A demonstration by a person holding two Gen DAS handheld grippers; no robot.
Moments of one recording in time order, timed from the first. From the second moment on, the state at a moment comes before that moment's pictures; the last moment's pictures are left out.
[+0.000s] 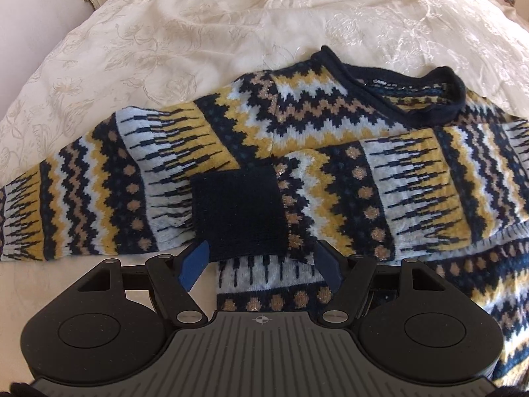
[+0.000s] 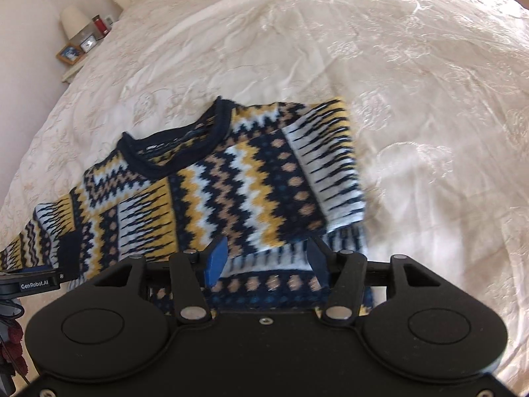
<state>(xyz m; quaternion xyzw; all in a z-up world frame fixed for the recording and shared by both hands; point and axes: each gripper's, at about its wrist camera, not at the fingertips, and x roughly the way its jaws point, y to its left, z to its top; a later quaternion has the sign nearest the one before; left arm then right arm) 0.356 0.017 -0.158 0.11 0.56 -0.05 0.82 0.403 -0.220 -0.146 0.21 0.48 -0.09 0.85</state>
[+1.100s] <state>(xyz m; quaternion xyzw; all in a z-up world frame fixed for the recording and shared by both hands) 0.375 0.045 -0.204 0.03 0.60 -0.03 0.80 0.454 -0.267 -0.169 0.20 0.50 -0.15 0.83</state>
